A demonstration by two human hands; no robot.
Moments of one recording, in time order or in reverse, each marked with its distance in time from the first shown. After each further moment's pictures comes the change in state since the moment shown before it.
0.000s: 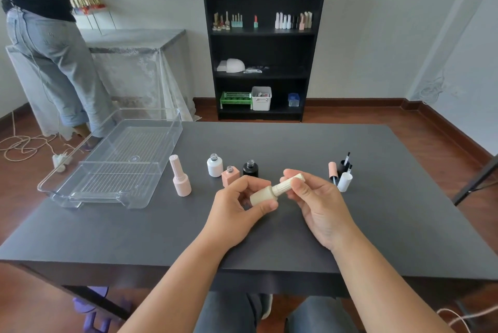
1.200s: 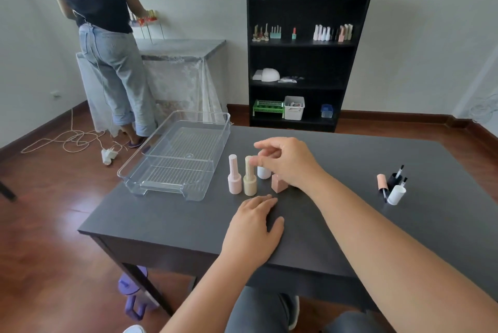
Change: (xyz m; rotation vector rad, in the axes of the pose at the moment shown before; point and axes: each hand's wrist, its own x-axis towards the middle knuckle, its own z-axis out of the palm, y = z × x) left_hand -0.042 -0.018 -0.043 0.725 0.100 -0.007; right_hand 0.081 -0.006 0.126 -0.976 -0.221 -0.140
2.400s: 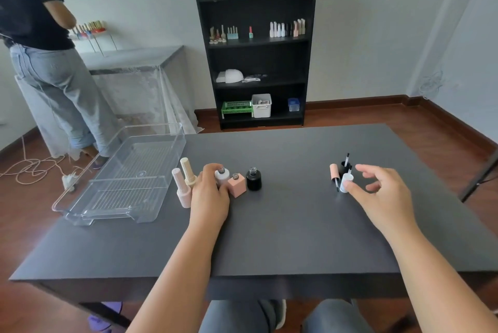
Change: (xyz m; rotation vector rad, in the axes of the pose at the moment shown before) left_hand 0.081 0.001 0.016 -0.186 0.139 -0.244; right_hand -0.137 0.143 -0.128 -0.173 0.668 0.327
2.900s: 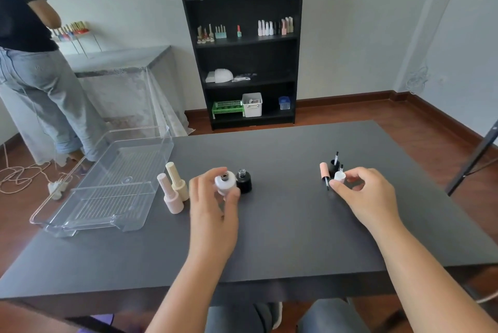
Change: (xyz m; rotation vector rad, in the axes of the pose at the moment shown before) left_hand -0.056 0.039 -0.008 -0.319 0.132 0.308; right_hand 0.006 0.004 0.010 -0.056 -0.013 0.041
